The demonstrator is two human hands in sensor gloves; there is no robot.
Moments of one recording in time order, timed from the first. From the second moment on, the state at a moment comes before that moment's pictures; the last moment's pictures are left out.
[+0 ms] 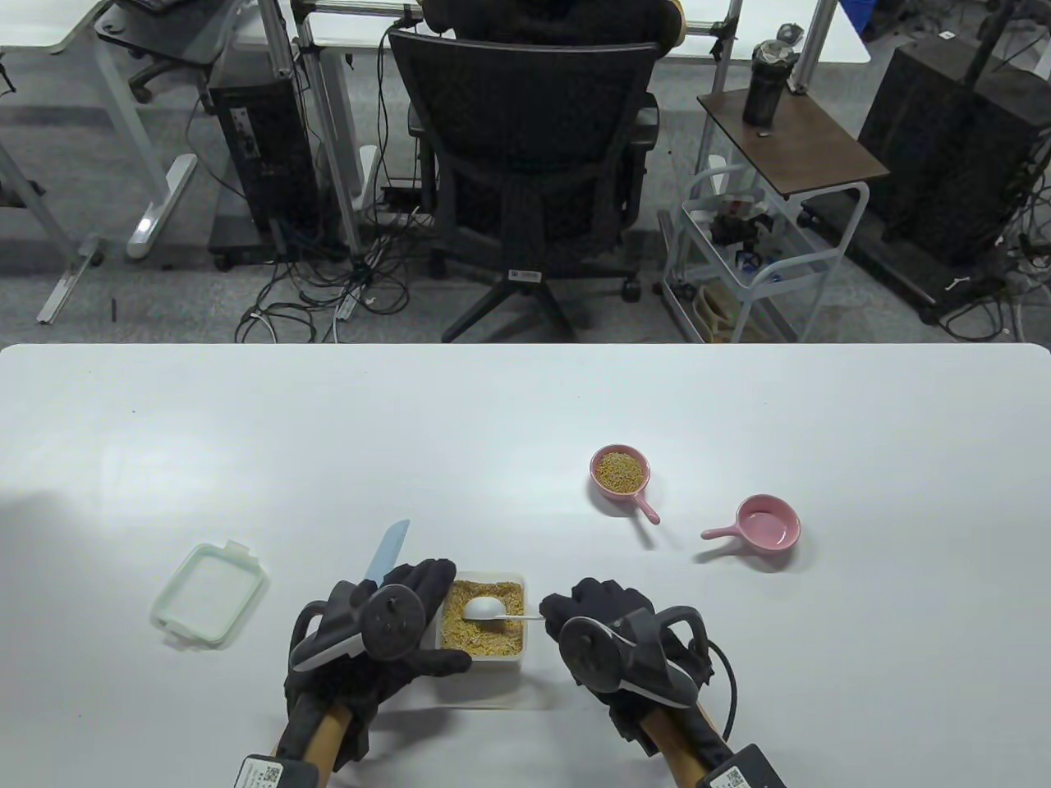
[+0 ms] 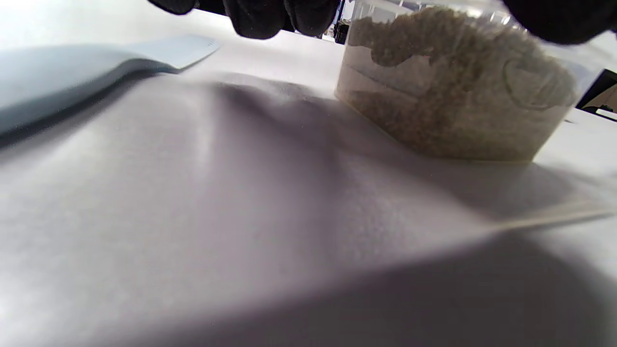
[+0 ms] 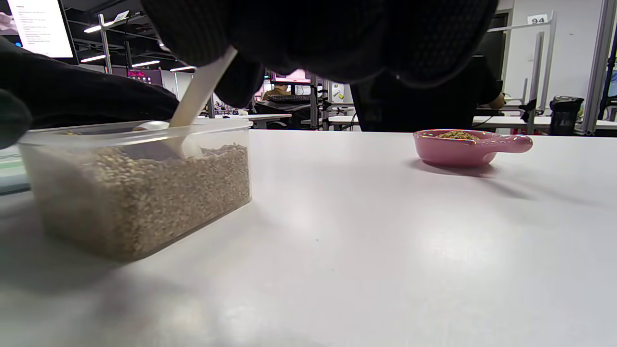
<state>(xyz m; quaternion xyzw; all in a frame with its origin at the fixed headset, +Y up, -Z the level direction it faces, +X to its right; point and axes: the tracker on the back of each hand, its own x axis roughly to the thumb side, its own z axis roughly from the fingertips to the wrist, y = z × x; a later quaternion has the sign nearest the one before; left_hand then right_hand) -0.185 -0.758 -0.292 -0.17 -0.21 0.08 0.96 0.075 -0.713 -0.267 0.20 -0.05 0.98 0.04</state>
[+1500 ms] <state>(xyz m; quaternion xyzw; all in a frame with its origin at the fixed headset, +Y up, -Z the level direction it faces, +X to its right) -0.185 -0.760 -0.290 -0.17 -0.20 0.07 0.96 0.112 -0.746 -0.292 0.03 0.24 0.86 0.44</state>
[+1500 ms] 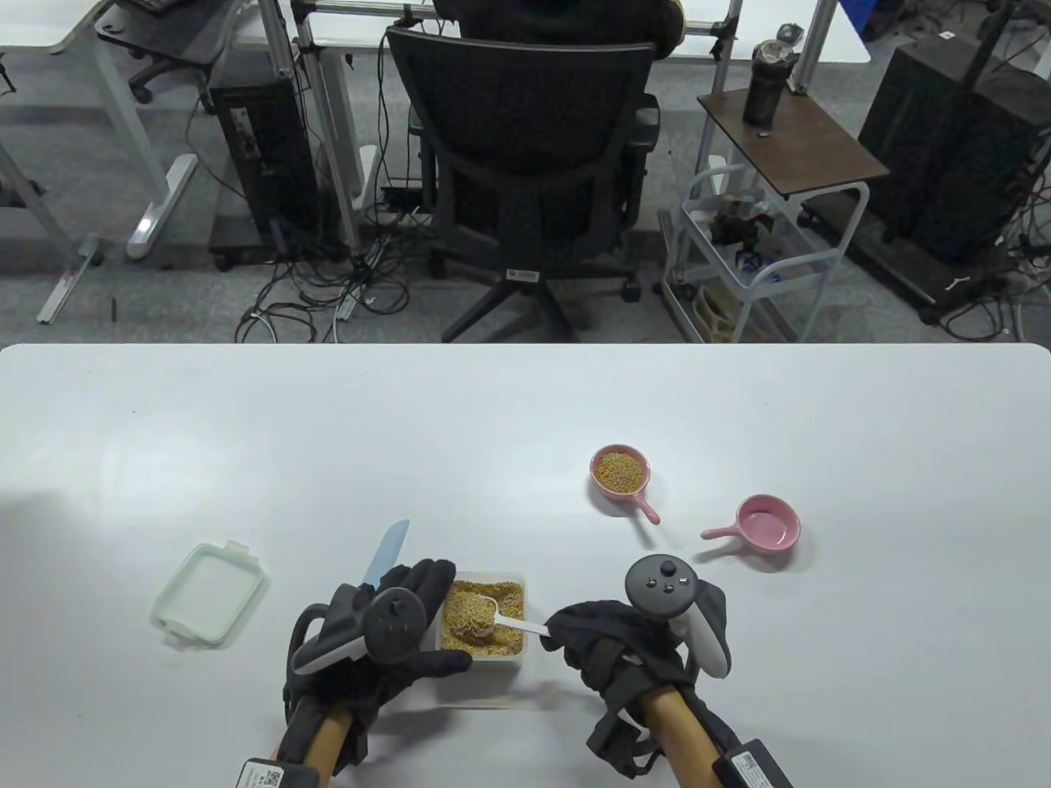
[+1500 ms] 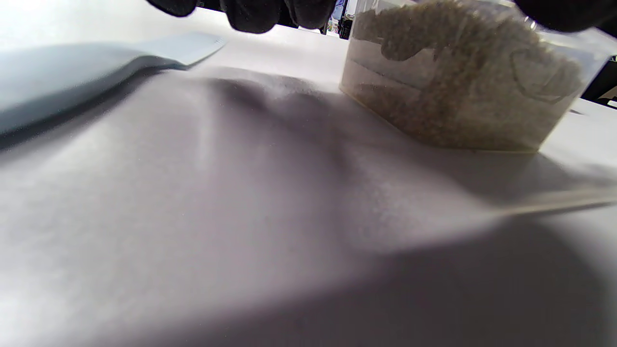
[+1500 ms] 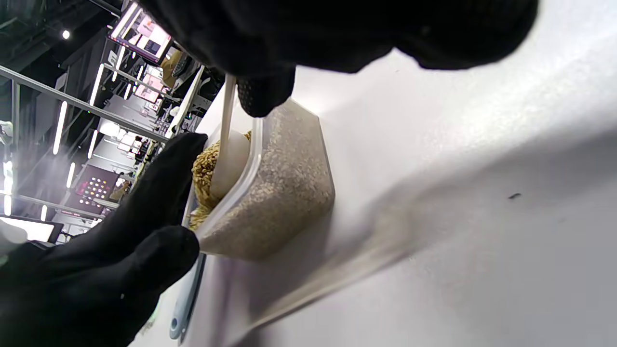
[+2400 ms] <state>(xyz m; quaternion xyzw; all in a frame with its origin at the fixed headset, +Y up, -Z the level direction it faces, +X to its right) -0.189 -0.760 -0.287 -0.15 -0.20 0.08 0.96 0.121 -0.744 -0.291 0.03 0.23 0.85 0.47</state>
